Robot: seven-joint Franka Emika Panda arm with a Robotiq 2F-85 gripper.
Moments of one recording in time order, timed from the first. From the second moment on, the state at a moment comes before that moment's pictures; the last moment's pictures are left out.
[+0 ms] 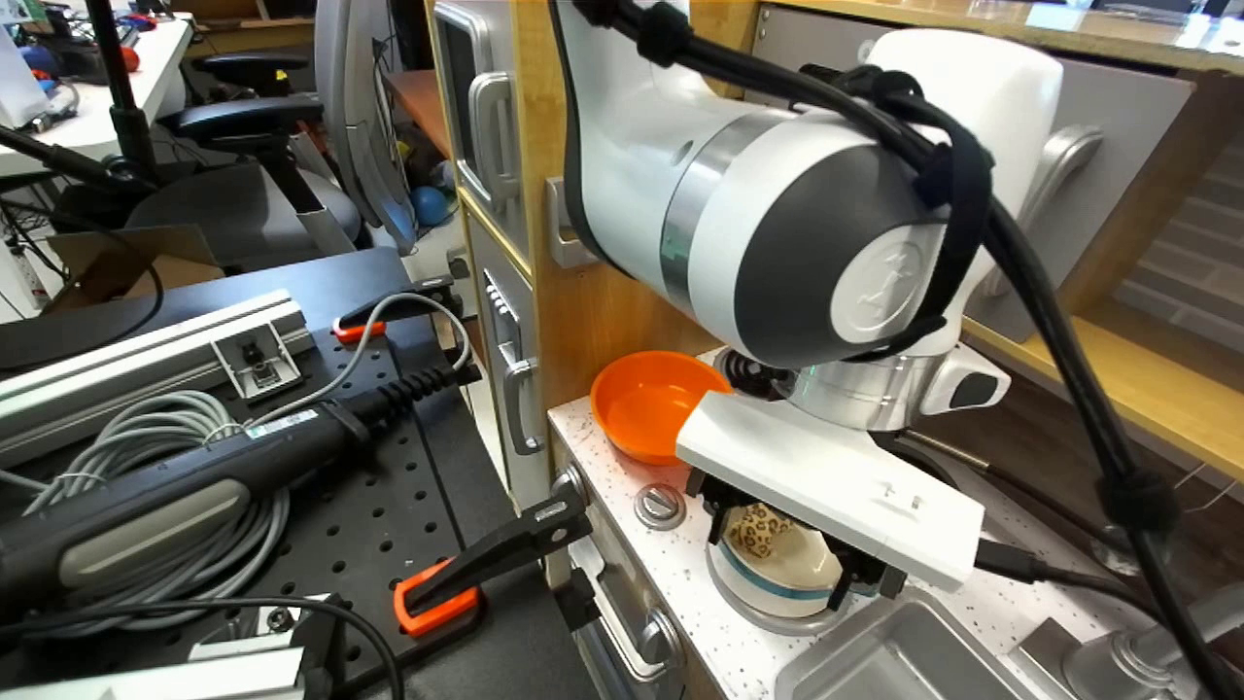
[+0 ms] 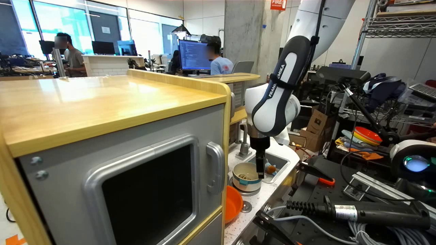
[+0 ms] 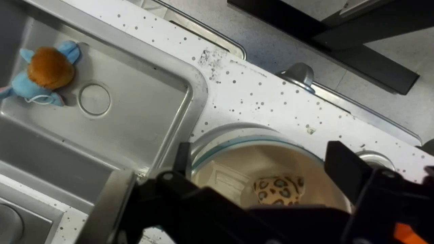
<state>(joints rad) -0.23 0.82 -0.04 -2.03 -0.33 2.76 -0.48</state>
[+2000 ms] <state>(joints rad) -0.04 0.93 -0.16 -2.01 -0.94 2.76 -0.48</state>
